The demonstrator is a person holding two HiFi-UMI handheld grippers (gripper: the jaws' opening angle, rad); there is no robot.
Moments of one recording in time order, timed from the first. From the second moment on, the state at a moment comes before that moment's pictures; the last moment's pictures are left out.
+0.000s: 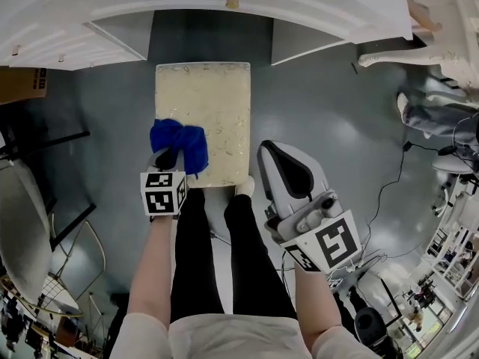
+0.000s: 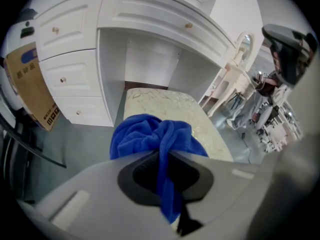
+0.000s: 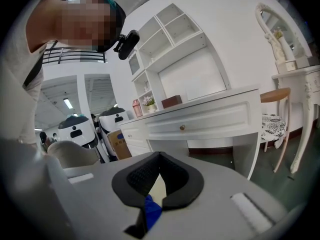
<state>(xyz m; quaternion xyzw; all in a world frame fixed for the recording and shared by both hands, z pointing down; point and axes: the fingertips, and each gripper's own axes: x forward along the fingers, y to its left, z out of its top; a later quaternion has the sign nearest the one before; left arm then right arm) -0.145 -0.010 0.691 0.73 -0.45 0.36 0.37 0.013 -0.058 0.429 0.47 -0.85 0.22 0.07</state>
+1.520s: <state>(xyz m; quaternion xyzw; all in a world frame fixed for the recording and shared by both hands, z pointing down) 0.012 0.023 0.691 0.72 -0.47 0.37 0.36 0.152 -0.016 0.426 0.43 -0.87 0.22 0.06</state>
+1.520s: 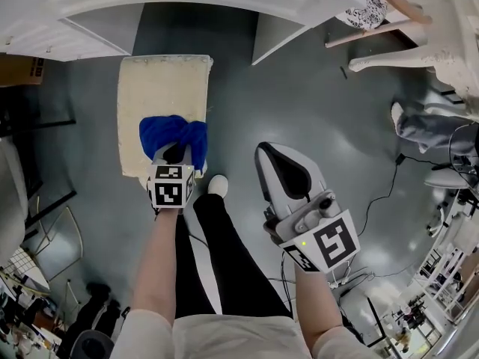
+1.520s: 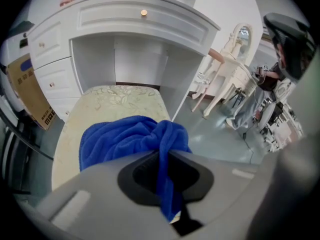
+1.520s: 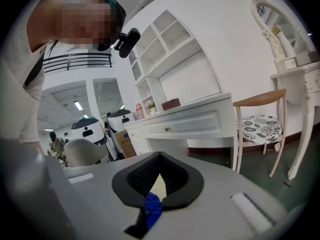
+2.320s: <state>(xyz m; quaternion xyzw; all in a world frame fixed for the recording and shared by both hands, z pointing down) 0.007 0.087 0.694 0.73 -0.44 0.37 0.36 0.112 0.024 0.442 0.40 -0.88 0.25 0.07</state>
